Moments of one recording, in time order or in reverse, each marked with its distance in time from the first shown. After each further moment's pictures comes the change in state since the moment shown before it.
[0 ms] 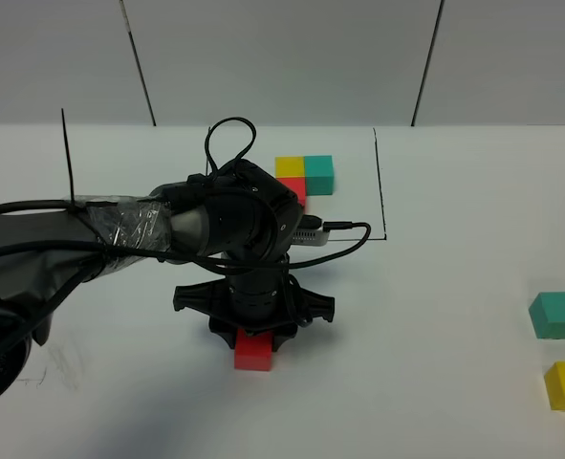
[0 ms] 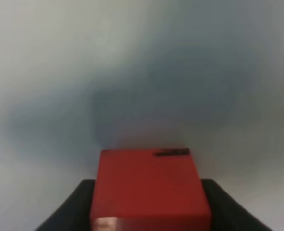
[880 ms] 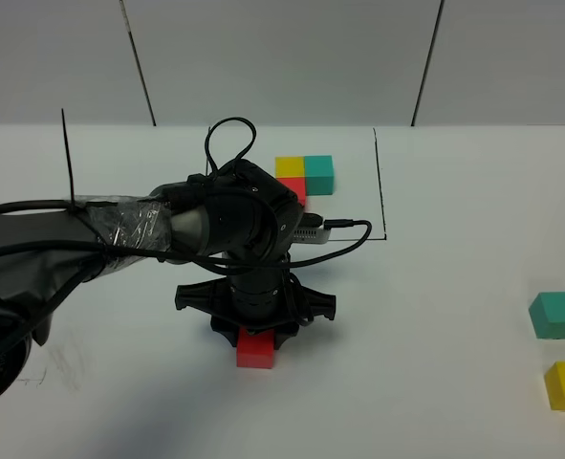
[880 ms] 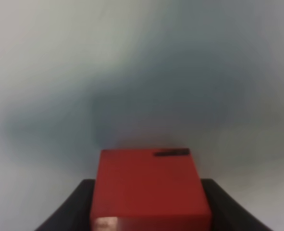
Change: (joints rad) left arm 0.000 0.000 0.000 0.002 -0.012 -0.003; right arm 0.000 0.000 0.000 0.000 0.000 0.000
